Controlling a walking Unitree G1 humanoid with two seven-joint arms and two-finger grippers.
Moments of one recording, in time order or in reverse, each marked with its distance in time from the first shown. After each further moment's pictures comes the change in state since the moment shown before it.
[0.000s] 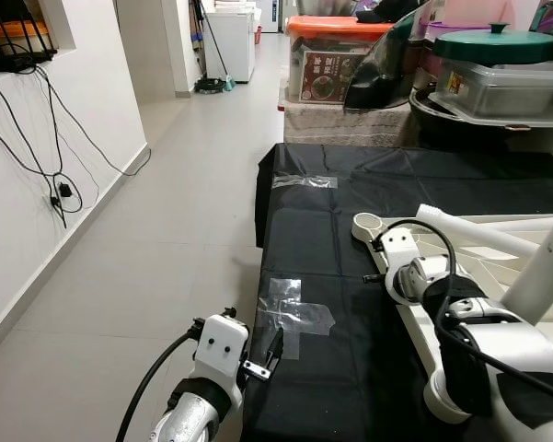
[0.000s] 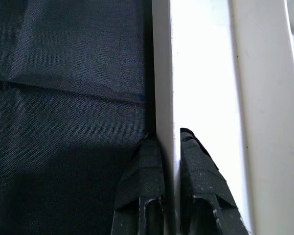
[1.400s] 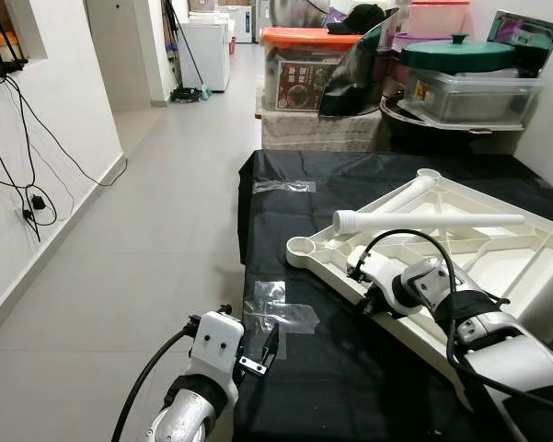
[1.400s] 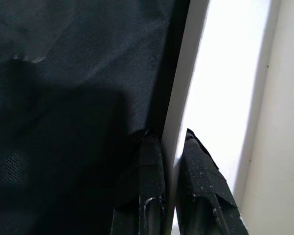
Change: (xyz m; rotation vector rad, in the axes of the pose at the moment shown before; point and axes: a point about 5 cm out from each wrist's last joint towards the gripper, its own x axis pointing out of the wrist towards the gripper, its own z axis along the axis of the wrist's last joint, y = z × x) left arm 0.001 0.003 0.002 0.004 -0.006 0.010; right arm -0.004 0.008 -0.012 -0.715 0.011 0.565
